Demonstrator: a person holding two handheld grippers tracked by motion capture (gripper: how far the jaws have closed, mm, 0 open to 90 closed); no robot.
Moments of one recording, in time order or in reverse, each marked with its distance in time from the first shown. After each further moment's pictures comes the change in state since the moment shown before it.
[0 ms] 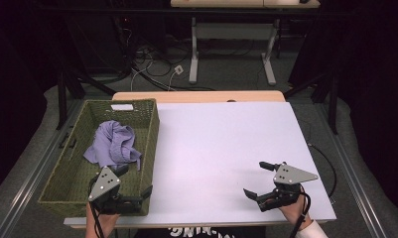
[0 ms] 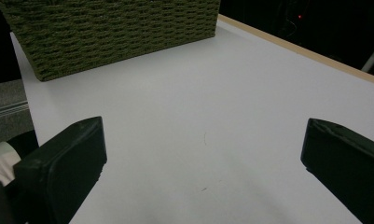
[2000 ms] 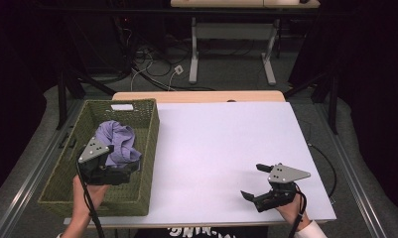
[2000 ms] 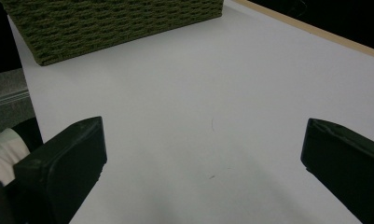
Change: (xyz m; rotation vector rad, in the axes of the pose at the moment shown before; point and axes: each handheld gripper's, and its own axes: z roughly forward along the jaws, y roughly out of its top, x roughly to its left) left arm 0.052 0.046 0.005 0.116 0.100 -0.075; right arm 0.002 -0.002 0.009 0.070 0.015 0.014
